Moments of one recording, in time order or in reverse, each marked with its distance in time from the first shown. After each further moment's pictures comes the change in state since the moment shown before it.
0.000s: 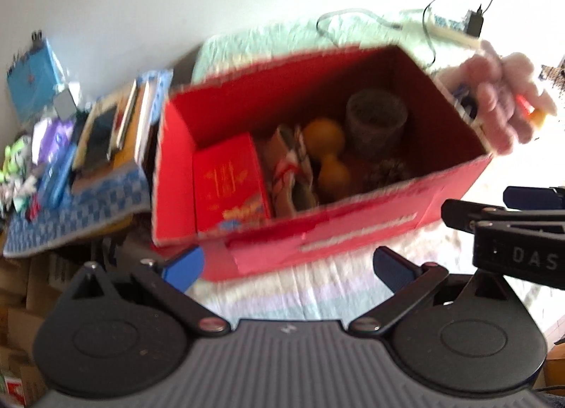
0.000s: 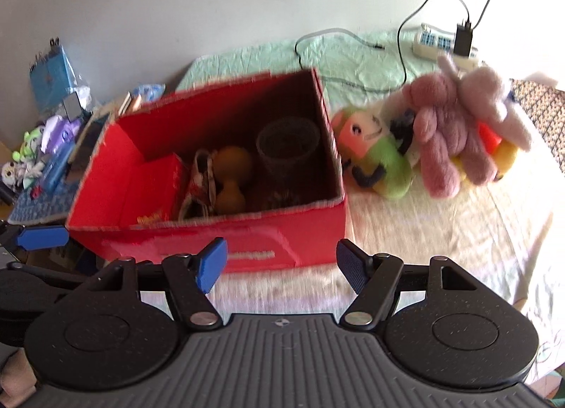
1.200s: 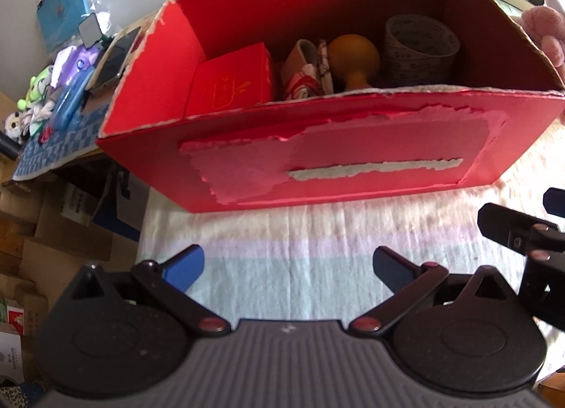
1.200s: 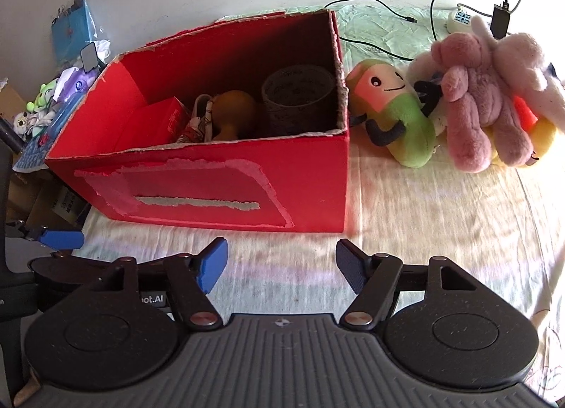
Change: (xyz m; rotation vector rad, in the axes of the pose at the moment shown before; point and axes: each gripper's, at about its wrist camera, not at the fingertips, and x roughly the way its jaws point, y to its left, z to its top) left arm 0.072 -0.030 -0.039 -0.152 0.180 0.140; right arm 0.043 -0.020 -0.032 -0.121 0.087 0.075
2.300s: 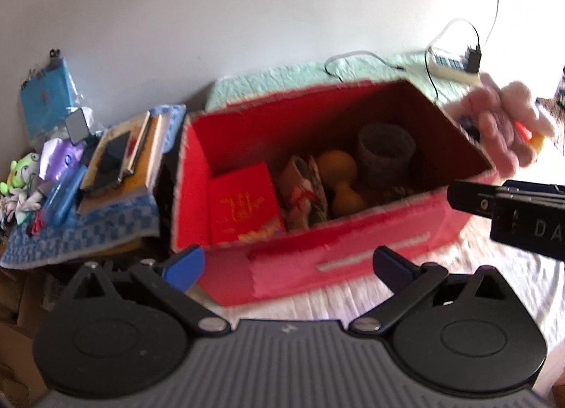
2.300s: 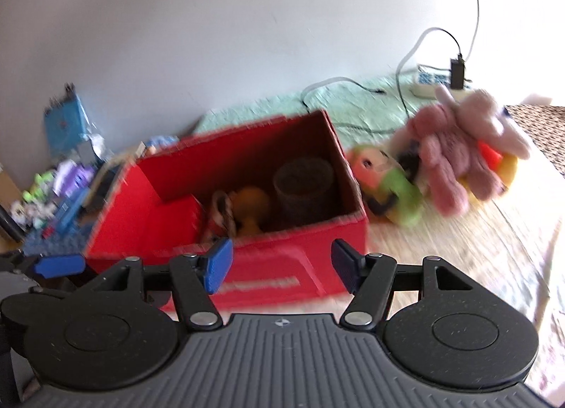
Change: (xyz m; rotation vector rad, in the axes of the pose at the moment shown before) left arm -0.065 0.055 0.002 0.121 -0.333 -0.155; right arm -0.044 0.033 0.001 0.145 -0.287 -0.069
